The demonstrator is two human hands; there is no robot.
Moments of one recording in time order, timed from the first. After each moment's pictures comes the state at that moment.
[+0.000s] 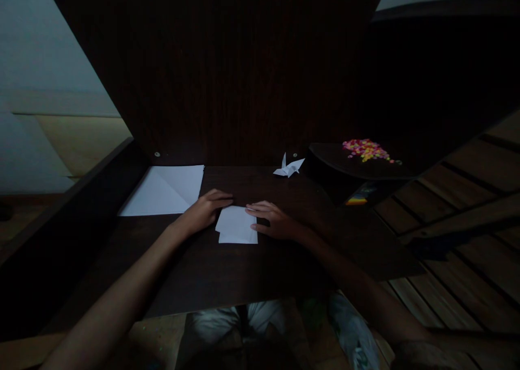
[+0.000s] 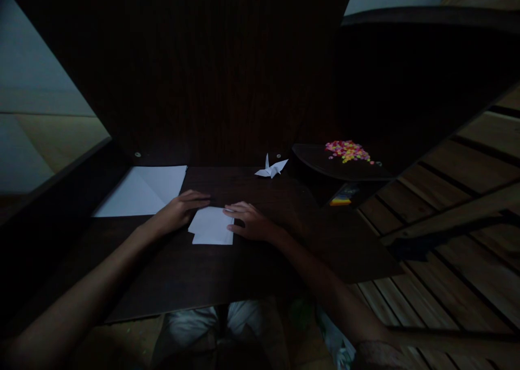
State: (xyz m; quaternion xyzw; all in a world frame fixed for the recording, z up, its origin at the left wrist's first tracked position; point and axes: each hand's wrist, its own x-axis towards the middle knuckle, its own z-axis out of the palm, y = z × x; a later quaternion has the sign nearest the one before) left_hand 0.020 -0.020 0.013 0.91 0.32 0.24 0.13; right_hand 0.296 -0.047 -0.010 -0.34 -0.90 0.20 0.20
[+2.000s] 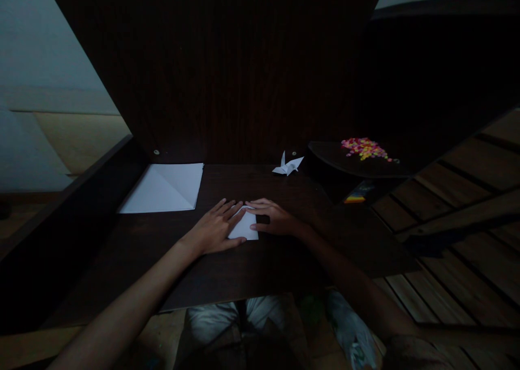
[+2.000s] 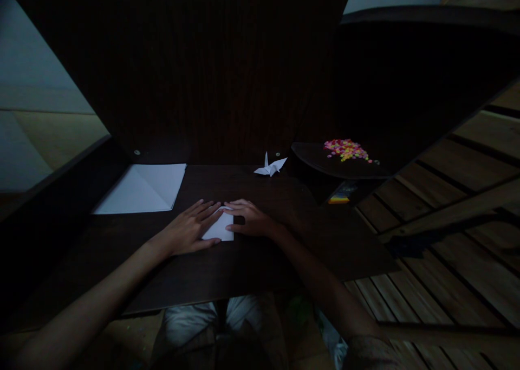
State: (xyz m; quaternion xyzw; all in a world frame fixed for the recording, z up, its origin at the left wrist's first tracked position) left_hand 0.052 -0.069 0.002 0.94 0.31 0.07 -0.07; right_hand 0.299 -0.041 -0.010 -0.34 -0.88 0.25 0.19
